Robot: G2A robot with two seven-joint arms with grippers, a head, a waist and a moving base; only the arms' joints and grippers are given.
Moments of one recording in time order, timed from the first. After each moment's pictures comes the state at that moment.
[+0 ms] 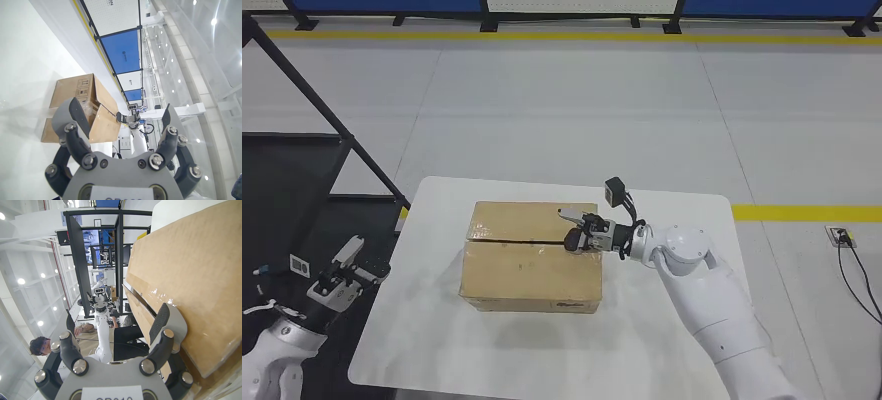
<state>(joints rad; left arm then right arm) 1.46 -1.03 -1.96 -1.71 -0.42 -0.11 -0.67 -0.57 -1.46 1.18 -0.96 0.20 -0.07 1.02</state>
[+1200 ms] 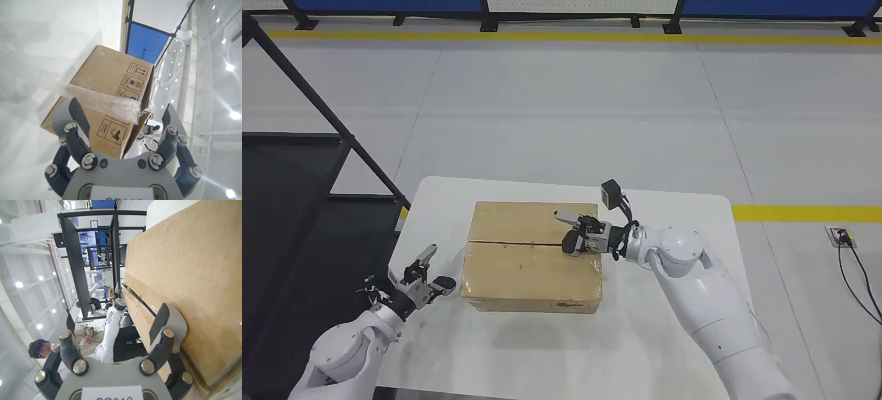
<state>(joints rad) 1.20 -1.08 -1.57 -1.31 -0.56 0.07 -0.57 -0.56 -1.45 1.12 -0.94 0.22 -0.07 0.99</state>
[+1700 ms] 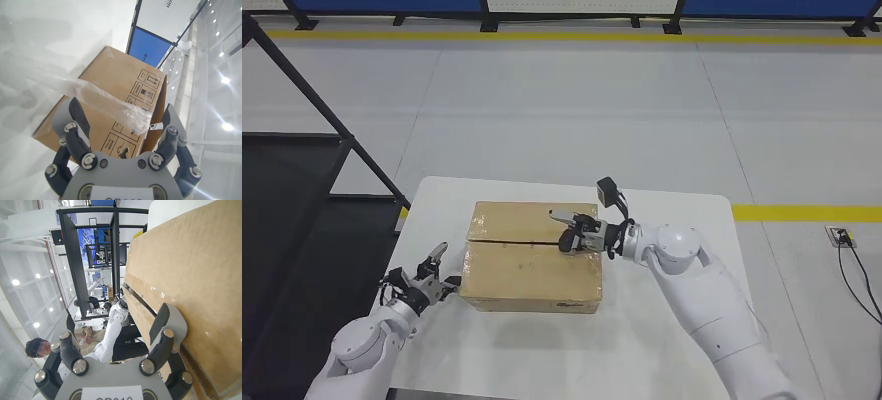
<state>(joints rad) 1.16 -1.09 -1.52 -1.26 -0.59 0.07 -0.52 -0.54 -1.45 1.10 -0.96 0.22 -0.05 0.97</state>
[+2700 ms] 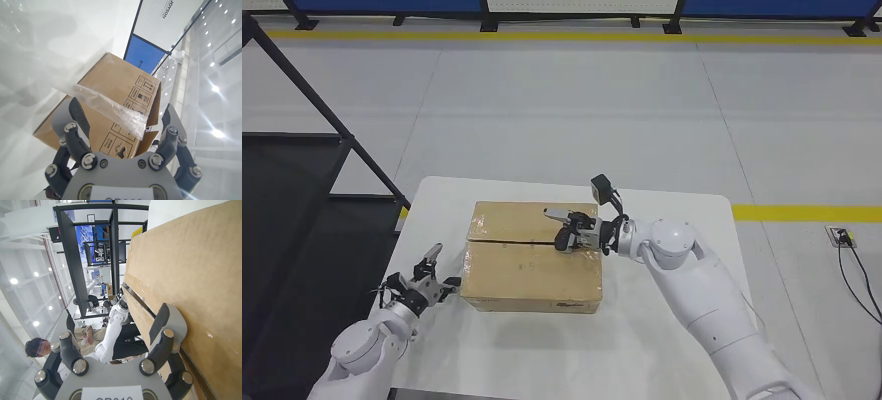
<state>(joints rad) 1.15 -1.11 -1.50 -1.23 -0.69 0.11 -0.47 -0.49 -1.46 1.05 -0.90 0.25 -0.06 0.97</state>
